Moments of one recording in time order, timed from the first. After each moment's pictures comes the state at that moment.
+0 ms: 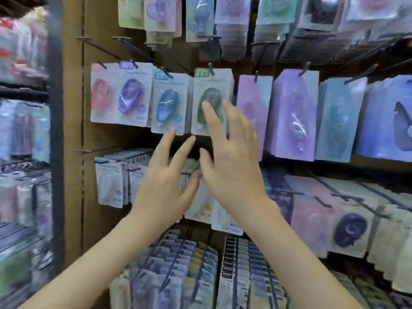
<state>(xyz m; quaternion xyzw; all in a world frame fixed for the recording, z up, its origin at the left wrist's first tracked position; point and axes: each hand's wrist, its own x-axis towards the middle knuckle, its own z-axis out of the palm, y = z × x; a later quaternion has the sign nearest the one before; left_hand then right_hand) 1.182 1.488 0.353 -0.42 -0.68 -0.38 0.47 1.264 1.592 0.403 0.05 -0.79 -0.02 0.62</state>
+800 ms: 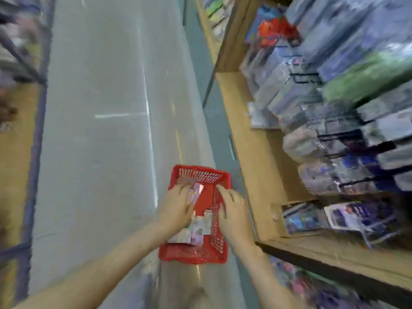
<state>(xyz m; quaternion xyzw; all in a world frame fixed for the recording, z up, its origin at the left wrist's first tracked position) 1.069 0.967 -0.298 0.21 -0.89 -0.40 -0.04 1.001 1.117 -0.257 0.25 -0.94 0.20 -0.12</state>
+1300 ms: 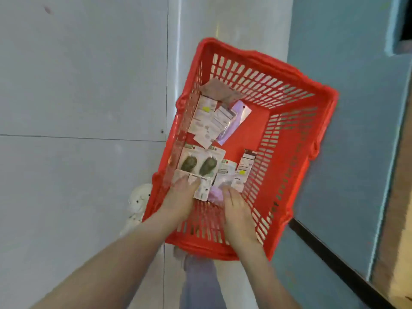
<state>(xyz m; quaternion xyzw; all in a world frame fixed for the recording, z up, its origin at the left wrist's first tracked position) 1.135 1.053 -0.764 0.24 -0.82 -0.31 -0.42 1.051 1.209 -0.742 0.34 -0.86 0.04 -0.37</state>
